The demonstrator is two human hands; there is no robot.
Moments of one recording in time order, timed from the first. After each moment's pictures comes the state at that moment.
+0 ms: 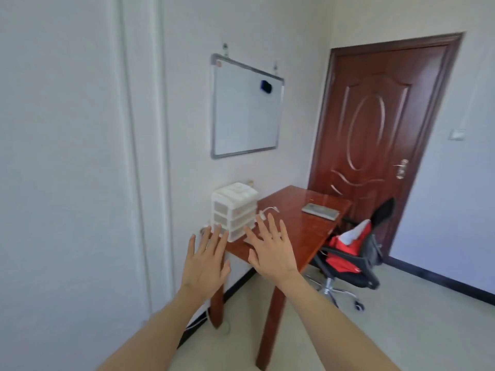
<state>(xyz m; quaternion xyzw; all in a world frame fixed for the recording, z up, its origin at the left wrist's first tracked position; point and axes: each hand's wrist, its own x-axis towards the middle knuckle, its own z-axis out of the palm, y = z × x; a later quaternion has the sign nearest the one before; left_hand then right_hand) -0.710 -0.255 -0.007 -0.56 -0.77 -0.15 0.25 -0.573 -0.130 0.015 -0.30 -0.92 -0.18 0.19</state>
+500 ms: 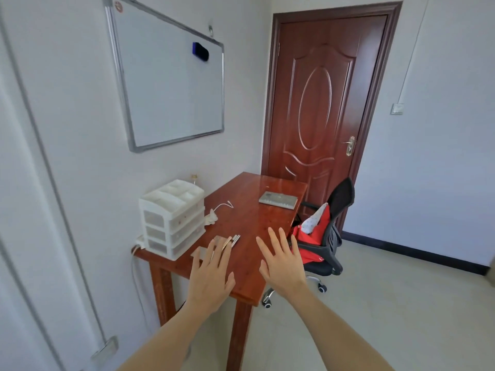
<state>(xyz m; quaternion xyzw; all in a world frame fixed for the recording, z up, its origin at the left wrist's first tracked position) -0.708 0.000 -0.064 -0.66 -0.72 -0.15 0.12 -0.537 0.084 -0.047 -0.47 -0.86 -0.14 0.11</state>
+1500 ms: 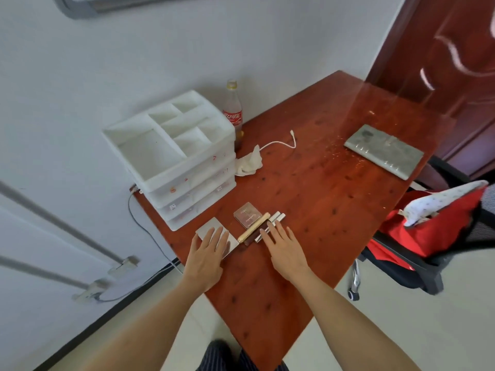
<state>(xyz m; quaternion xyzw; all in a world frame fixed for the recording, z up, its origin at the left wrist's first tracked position) -0.841 0.265 -0.243 -0.53 -0.84 0.06 -0.07 -0.699 0.429 -0.252 -0.23 -0.97 0.01 -0.09</state>
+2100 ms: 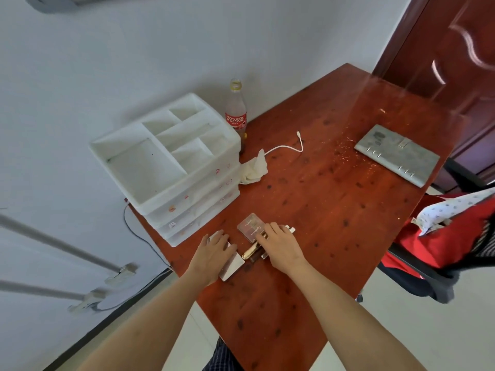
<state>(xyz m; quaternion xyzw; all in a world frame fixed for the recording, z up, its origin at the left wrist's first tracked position) -0.894 0.312 -0.255 -0.60 -0.77 0.17 -0.13 -0.758 0.461 -0.252 -0.16 -0.98 -0.01 -0.09</state>
